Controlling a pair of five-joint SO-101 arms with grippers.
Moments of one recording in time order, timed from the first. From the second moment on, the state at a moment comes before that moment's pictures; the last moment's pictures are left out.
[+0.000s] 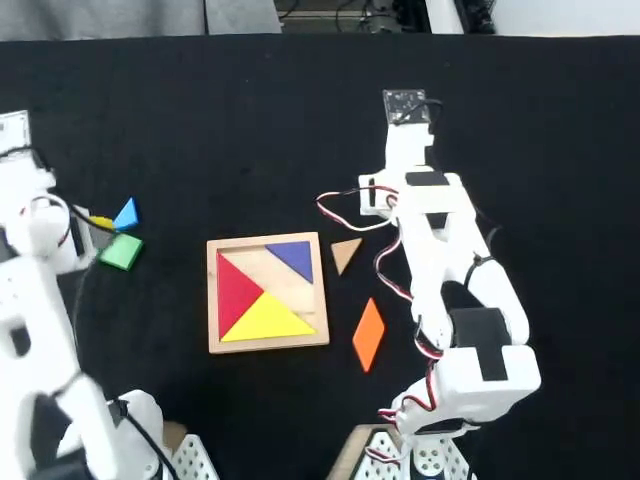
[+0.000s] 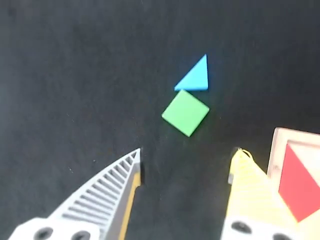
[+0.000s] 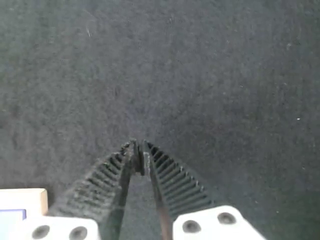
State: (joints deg) left arm -29.7 -32.7 26.9 76.5 -11.2; right arm -2.5 7.1 25.6 39.3 -0.9
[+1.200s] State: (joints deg) left arm -22.4 21.1 13.9 32.2 -28.4; right arm -2.5 7.4 25.6 39.3 -0.9
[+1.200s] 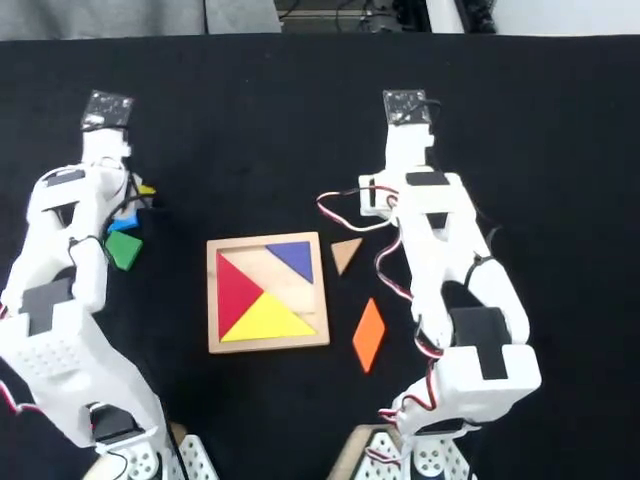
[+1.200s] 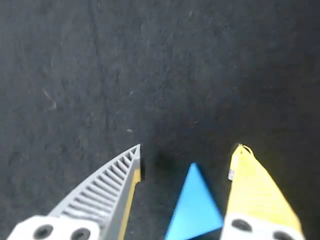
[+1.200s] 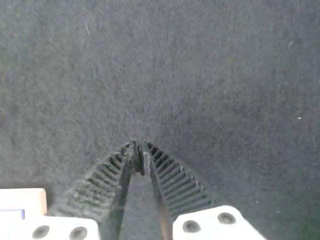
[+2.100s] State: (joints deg) left arm -20.7 21.6 11.1 45.6 -31.0; right arm -2.5 7.4 25.6 39.1 -0.9
